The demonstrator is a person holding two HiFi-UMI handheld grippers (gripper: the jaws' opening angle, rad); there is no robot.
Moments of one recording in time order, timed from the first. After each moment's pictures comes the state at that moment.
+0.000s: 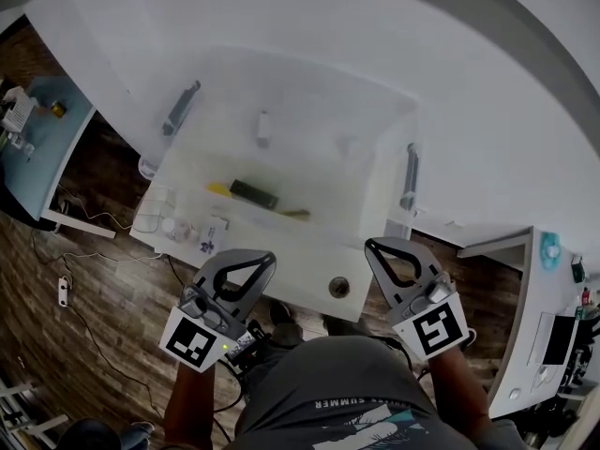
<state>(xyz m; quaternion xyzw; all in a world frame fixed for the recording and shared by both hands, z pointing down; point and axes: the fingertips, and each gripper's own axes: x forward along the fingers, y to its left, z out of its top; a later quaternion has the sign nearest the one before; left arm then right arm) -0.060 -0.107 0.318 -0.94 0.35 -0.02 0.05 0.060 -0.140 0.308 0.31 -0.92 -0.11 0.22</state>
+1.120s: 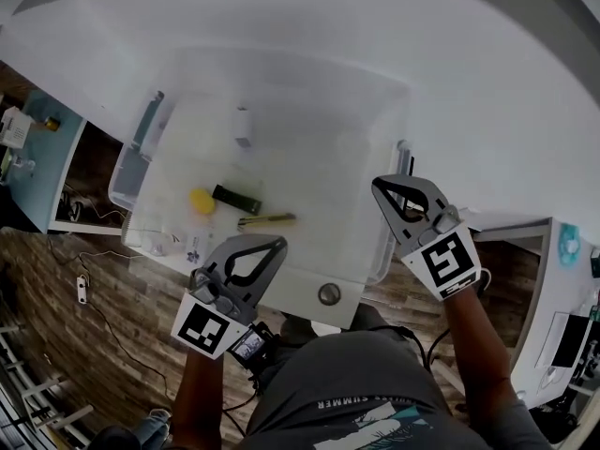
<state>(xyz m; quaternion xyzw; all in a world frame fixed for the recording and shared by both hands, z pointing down) 0.030 -0.195 0.351 -0.94 0.32 -0.11 0.04 0.149 -0.293 0.352 0.31 -0.91 -0.06 0.26</state>
